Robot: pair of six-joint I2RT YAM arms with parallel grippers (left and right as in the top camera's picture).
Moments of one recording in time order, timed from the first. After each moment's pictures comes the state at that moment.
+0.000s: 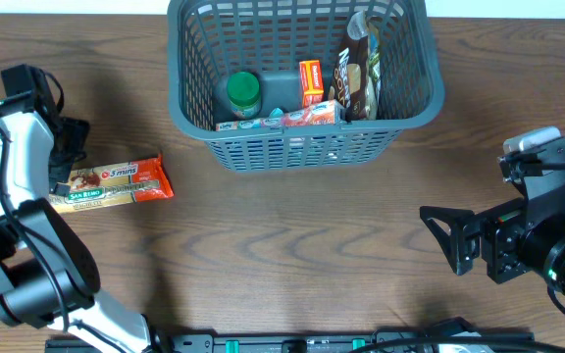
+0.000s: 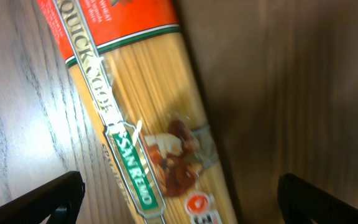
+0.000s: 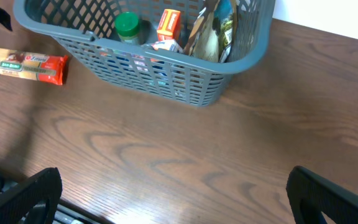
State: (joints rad) left arm 0.39 1.86 1.42 -0.96 -0.18 -1.02; right arm 0.28 1.14 2.08 -1.69 -0.09 -0.01
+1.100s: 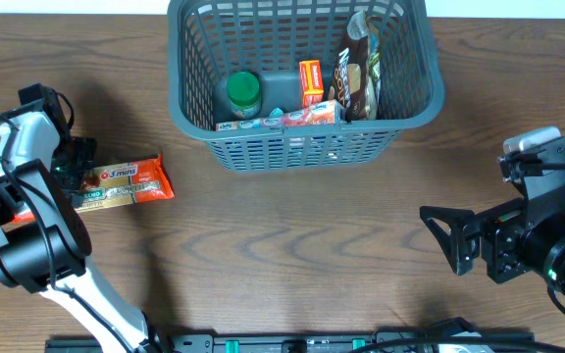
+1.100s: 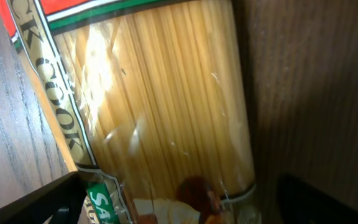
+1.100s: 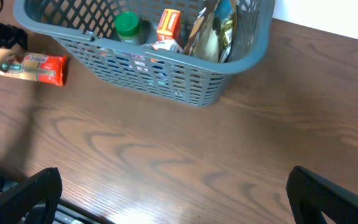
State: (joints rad) left arm 0.41 2.05 1.42 -0.91 -0.16 -1.09; right arm 0.28 1.14 2.08 -1.69 -0.09 -0.01
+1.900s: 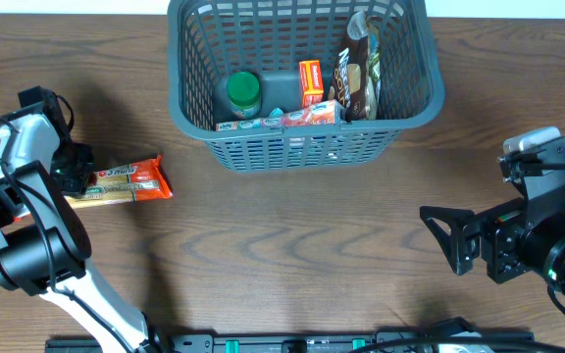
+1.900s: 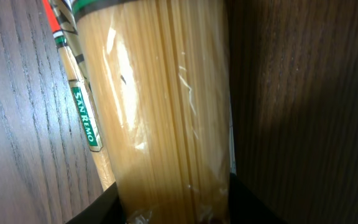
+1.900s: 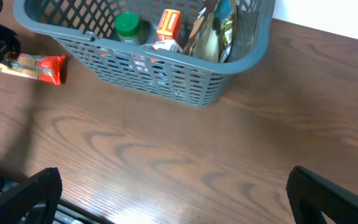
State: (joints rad) left arm 0.41 2.04 1.39 -0.90 -0.16 -1.10; right arm 0.28 1.14 2.08 -1.69 -0.09 -0.01
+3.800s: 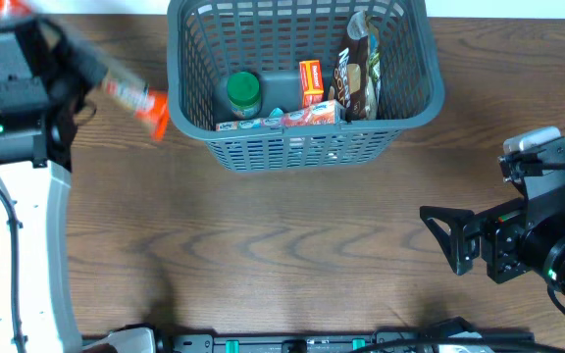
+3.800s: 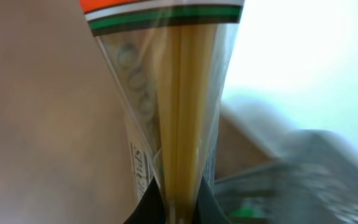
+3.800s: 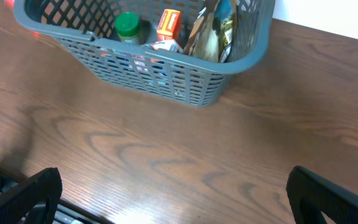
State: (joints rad) left arm 0.12 1.43 1.57 -0.70 -0.02 -0.60; right arm 0.28 1.14 2.08 -1.69 -0.09 -0.01
